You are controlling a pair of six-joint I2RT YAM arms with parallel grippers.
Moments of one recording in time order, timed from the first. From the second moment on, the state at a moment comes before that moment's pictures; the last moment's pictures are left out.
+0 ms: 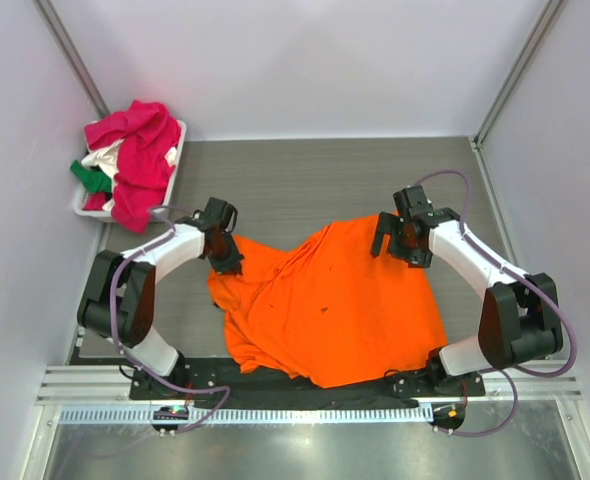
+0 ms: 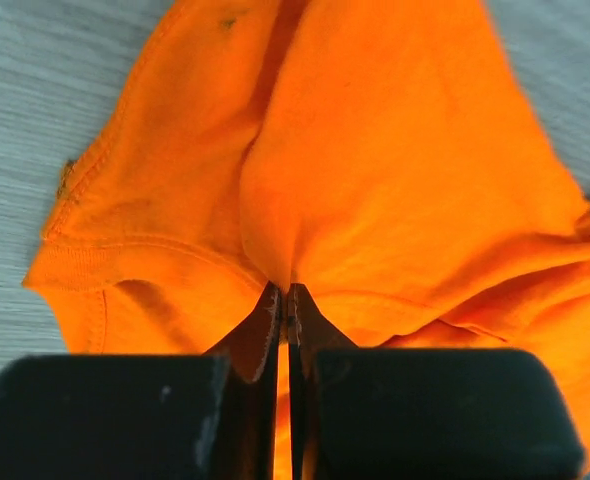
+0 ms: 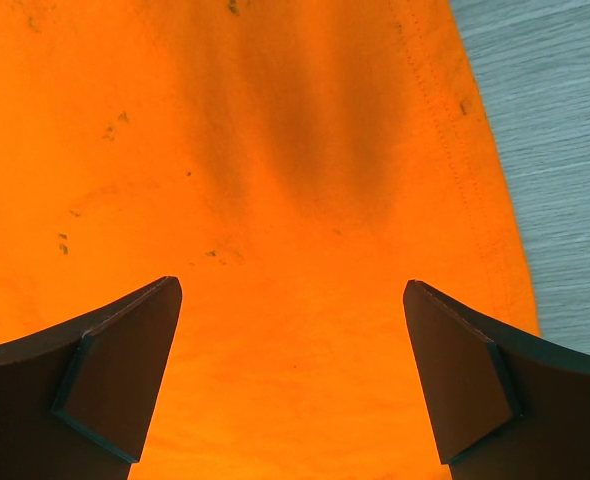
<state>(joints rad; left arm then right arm) -0.34 1.61 0.94 -0.57 0.03 -0.77 0.25 1.44 0.98 -0.70 0.08 0.51</state>
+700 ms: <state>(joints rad) -0.16 2.30 2.16 -0.90 0.12 -0.76 0.24 1.44 1.07 -0.73 0.08 0.52</state>
